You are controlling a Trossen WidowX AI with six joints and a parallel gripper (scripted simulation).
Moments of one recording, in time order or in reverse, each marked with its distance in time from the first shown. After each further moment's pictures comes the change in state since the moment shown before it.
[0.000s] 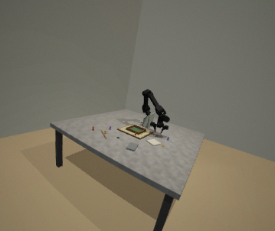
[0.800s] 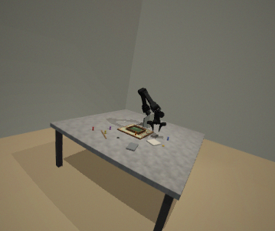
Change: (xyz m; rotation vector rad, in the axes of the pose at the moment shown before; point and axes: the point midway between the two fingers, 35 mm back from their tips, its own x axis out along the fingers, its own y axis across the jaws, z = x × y) arm -0.030 -0.023 0.042 0.071 -0.082 0.143
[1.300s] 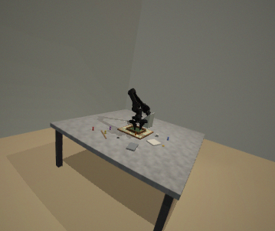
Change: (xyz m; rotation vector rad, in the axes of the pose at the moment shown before) arm -0.019 -0.159 0.121 0.321 -0.372 0.129
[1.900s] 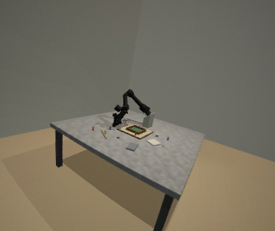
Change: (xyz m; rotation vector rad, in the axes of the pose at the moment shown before) arm -0.030 -0.283 0.038 0.431 -0.323 -0.453
